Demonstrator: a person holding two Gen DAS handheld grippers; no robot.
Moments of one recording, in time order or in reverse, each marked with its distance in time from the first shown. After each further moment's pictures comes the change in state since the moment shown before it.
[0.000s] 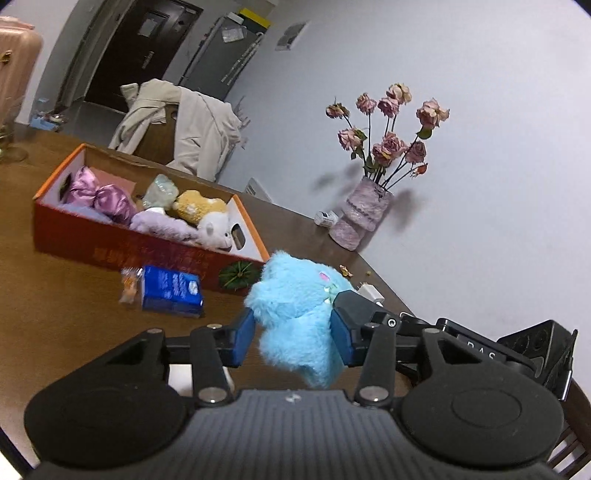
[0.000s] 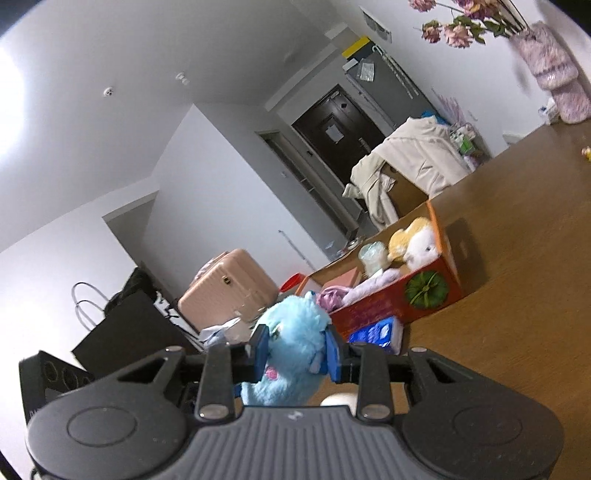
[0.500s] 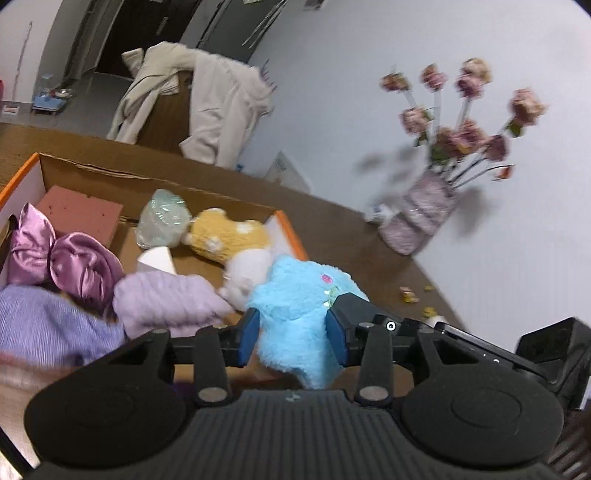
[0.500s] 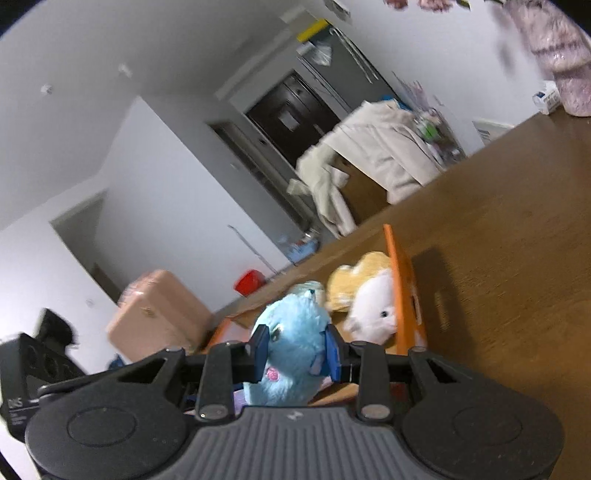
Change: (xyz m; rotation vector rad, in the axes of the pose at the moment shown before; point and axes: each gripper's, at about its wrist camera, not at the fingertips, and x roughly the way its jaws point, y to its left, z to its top) left arm 0.177 0.075 0.105 -0.028 0.139 0.097; right arm 0.162 -0.087 0.091 0.050 0.063 -0.157
